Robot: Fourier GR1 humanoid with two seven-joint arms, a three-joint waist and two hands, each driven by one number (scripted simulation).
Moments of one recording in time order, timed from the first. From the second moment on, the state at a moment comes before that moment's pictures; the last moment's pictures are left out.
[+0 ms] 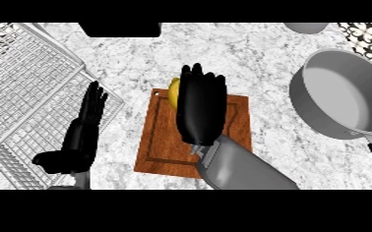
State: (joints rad) left arm 0.01 0.10 -0.11 -1.59 0.05 0.20 -0.13; right arm -0.70 -0.01 0.69 -1.46 1.27 -0.02 1.11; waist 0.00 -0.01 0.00
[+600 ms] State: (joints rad) left arm 0.03 0.12 -0.08 -1.60 0.07 0.18 -0.12; right arm -0.63 -0.06 0.49 -1.65 1.46 0.12 1.12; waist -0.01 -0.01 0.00
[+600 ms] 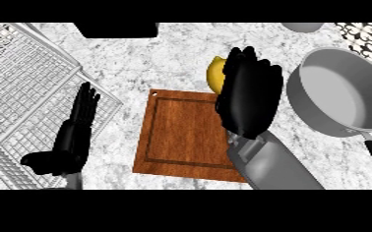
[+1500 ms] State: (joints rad) left arm 0.02 0.08 -0.10 -1.61 0.03 0.20 -0.11; right arm -0.27 -0.31 0.02 -1.87 1.26 0.13 0.86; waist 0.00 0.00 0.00
